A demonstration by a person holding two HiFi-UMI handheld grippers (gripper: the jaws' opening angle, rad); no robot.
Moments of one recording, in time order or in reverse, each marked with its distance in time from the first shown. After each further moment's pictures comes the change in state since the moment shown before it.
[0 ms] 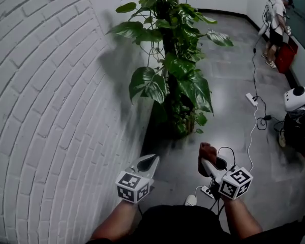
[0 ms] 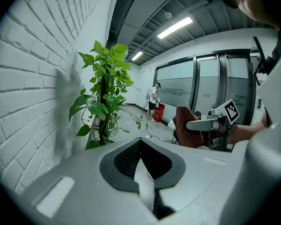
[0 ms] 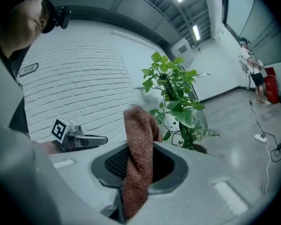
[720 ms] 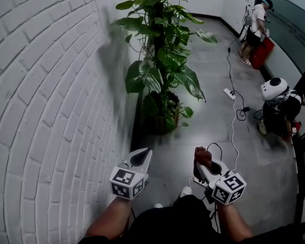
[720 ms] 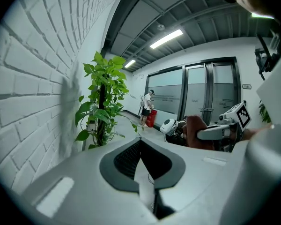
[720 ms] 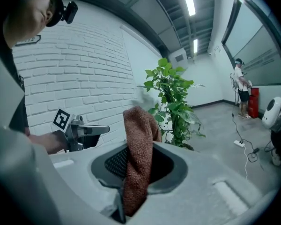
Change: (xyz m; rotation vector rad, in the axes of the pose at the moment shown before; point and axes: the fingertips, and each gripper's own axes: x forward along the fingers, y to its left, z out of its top) left arm -0.091 0.033 -0.014 0.038 -0.084 -0.119; right arm -0.025 0.125 -0.051 -0.084 -0.013 -0.226
